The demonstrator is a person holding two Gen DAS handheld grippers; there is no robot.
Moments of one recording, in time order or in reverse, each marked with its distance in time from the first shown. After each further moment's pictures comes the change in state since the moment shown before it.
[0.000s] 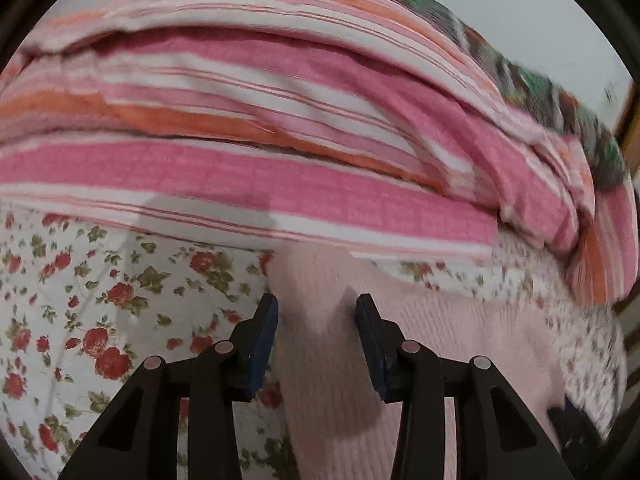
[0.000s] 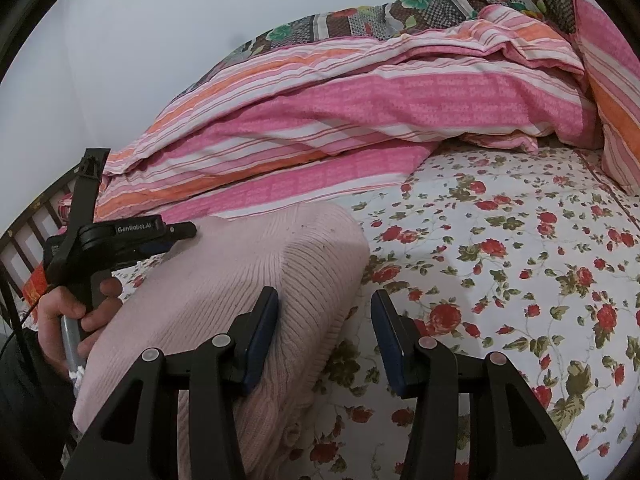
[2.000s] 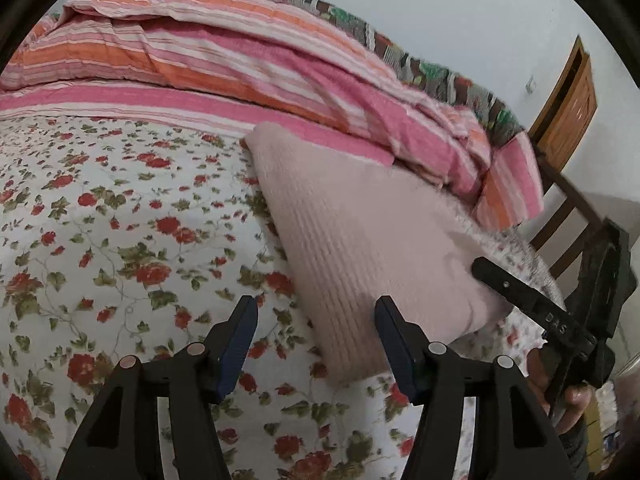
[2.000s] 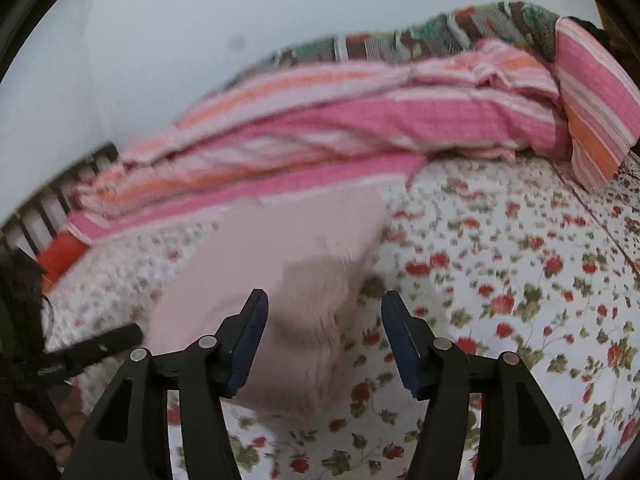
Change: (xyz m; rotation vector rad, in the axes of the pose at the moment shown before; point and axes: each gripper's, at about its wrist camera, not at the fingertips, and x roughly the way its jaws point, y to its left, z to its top) left arm -0.127 0.026 -0.154 0.003 -0.043 -0.245; right arm -0.065 0.043 -0.040 -0.035 0.024 -0.056
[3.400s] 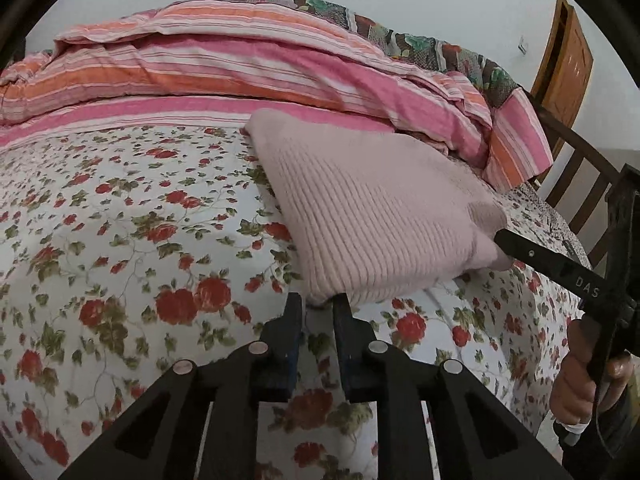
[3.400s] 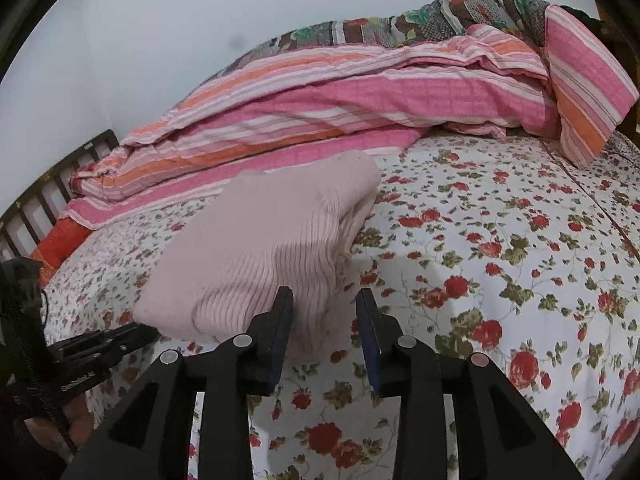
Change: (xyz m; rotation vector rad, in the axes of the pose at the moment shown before) left arm -0.016 -0.022 -0.035 0.124 0.008 0.097; right arm -0.030 0.003 -0.029 0.004 0.011 -0.017
